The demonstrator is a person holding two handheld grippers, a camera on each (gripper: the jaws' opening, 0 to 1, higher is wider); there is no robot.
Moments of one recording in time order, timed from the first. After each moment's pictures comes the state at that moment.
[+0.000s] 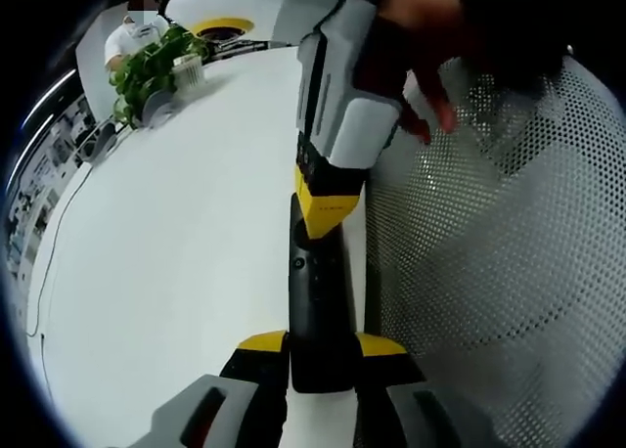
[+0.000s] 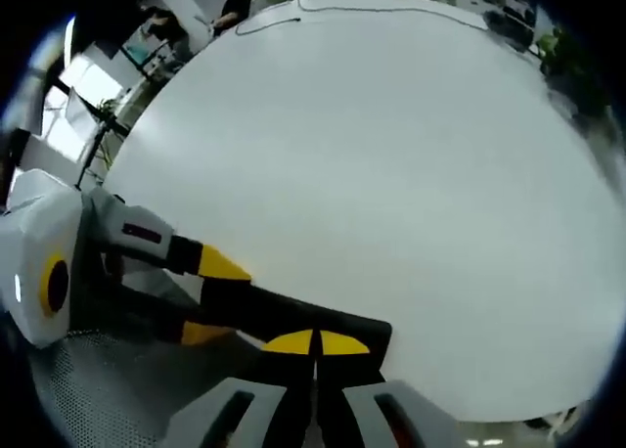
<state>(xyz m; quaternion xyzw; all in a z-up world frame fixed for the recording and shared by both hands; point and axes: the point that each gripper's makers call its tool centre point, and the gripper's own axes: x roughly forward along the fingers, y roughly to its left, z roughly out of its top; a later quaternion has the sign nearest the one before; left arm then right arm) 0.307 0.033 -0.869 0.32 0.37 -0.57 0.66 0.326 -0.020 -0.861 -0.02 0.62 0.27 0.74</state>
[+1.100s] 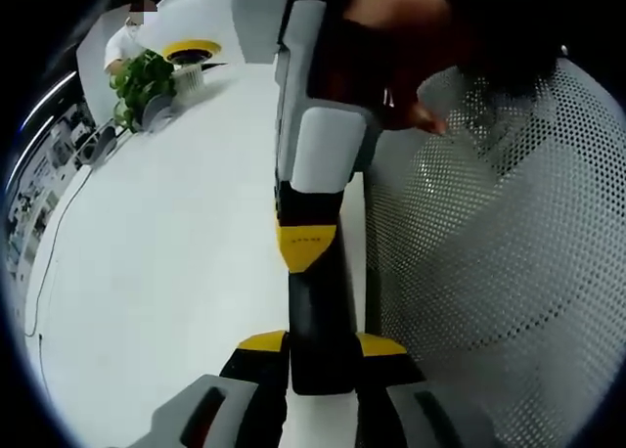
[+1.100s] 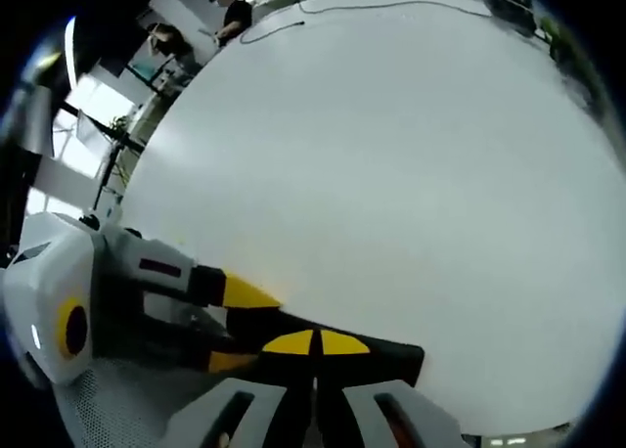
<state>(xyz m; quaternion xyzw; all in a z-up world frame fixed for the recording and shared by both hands) 0.309 0.031 -0.869 0.31 0.37 -0.58 0.66 0.334 0.004 -0.861 0.03 0.62 0.29 0.73</state>
